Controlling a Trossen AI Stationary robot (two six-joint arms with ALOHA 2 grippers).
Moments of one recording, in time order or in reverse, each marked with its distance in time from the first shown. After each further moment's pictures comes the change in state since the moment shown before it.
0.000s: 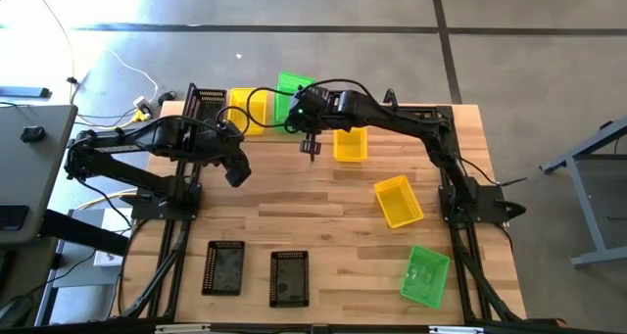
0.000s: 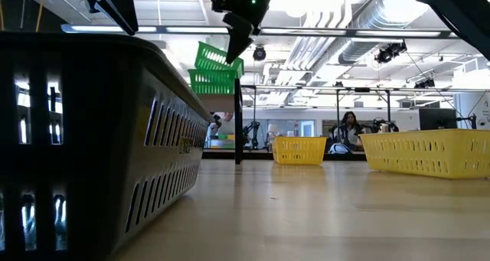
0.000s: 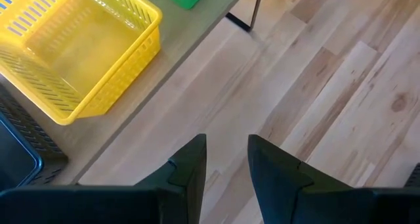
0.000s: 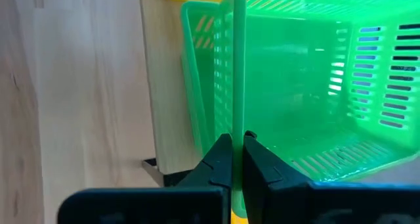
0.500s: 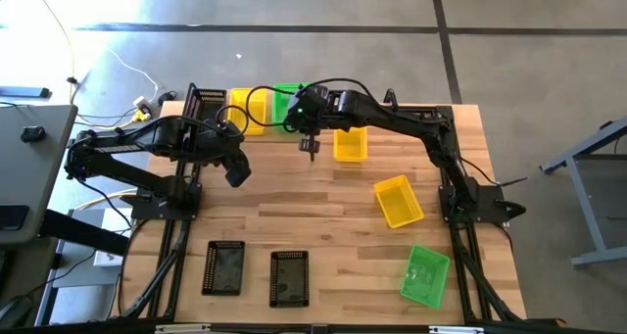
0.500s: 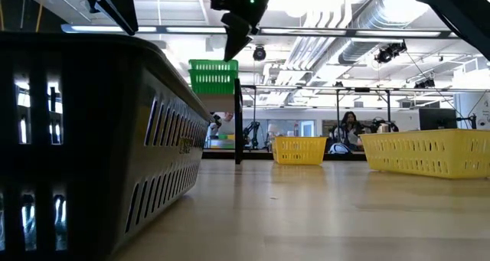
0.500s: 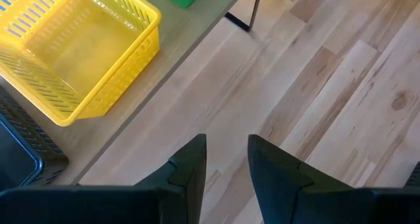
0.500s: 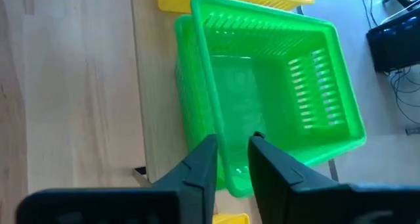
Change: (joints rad) left arm 0.000 0.000 0.000 0.001 0.001 0.008; right arm 0.001 0.000 0.000 0.037 0.027 -0.023
